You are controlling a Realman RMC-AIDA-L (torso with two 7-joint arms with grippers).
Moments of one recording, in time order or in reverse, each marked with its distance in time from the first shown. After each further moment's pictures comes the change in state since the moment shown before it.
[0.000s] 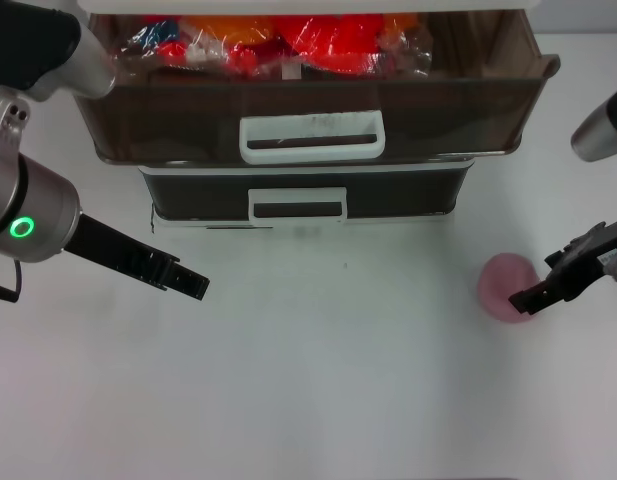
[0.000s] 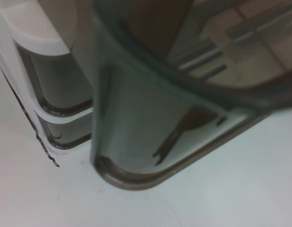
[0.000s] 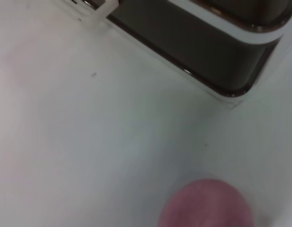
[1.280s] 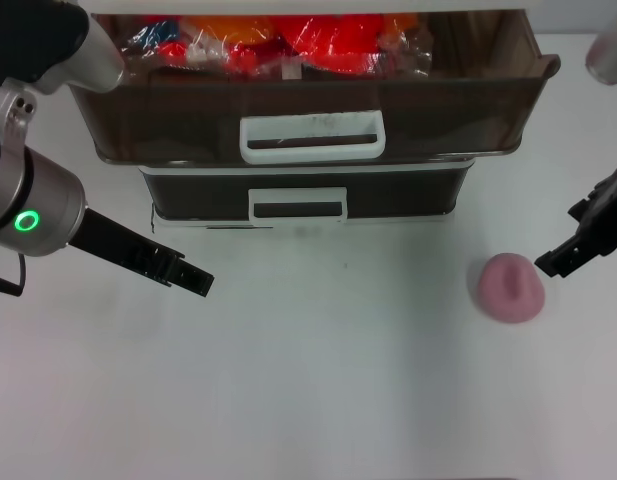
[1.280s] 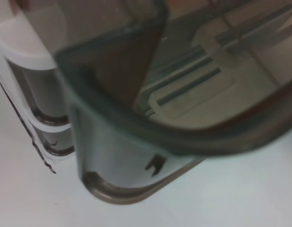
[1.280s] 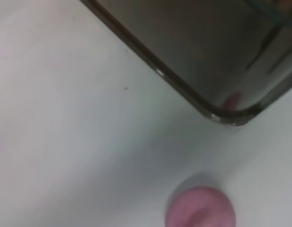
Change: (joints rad) left arm -0.018 0.000 0.002 0.003 0.000 0.011 0.000; right arm 0.079 -0.003 0.005 -0.356 -0.084 0.384 0.085
